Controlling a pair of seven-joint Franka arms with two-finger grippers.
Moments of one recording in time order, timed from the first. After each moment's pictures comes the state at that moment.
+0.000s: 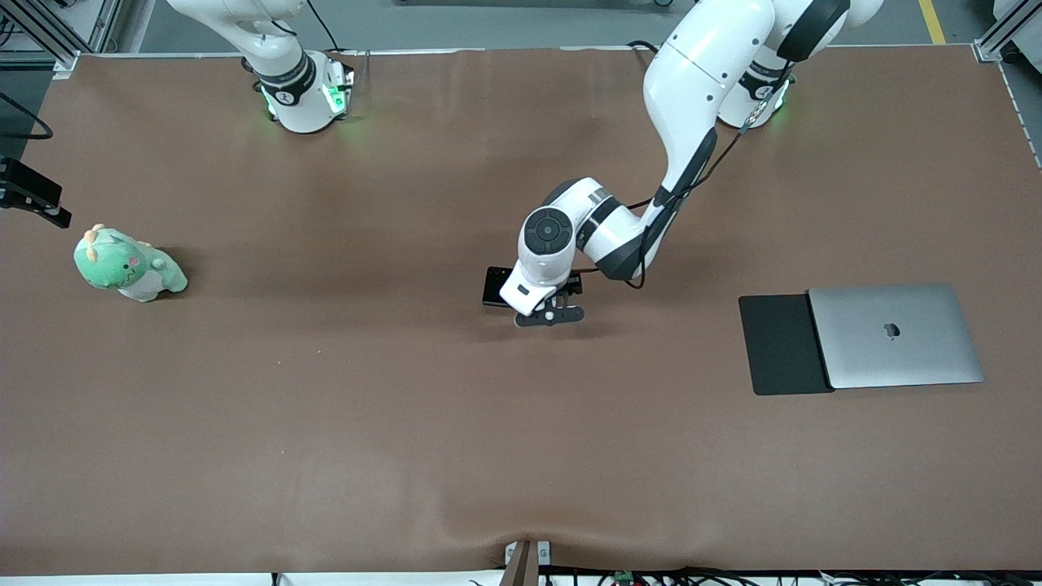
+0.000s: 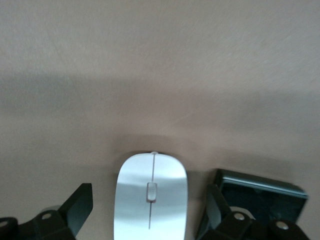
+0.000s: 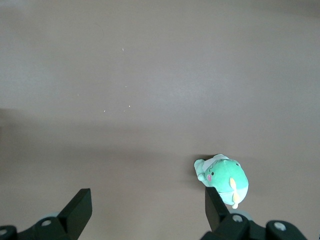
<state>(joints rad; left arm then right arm) -0.66 0.80 -0.15 -1.54 0.07 2.28 -0.90 -0.04 0.03 -0.06 -1.47 -0.02 1.55 -0.20</state>
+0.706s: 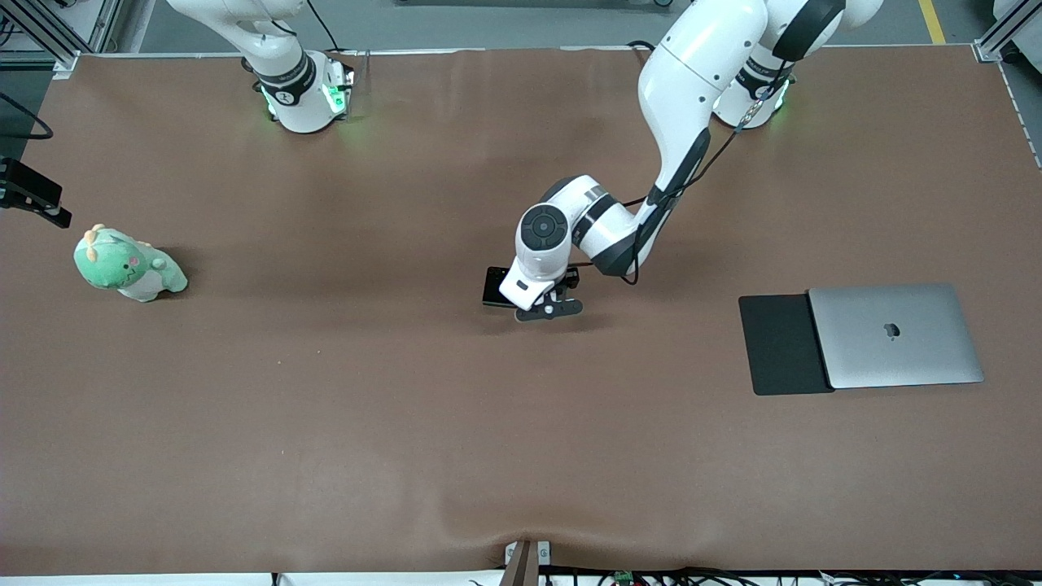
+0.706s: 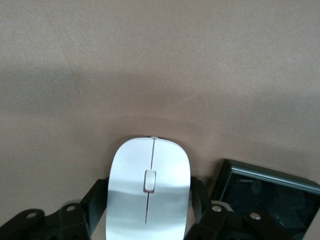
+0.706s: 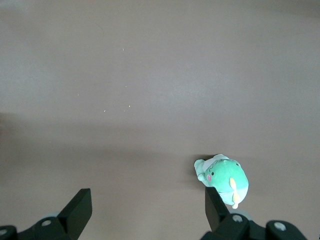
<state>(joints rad) -0.67 0.80 -0.15 -1.56 0.07 2.31 -0.95 -0.04 0.03 -0.06 -1.47 -0.02 1.55 -0.20</state>
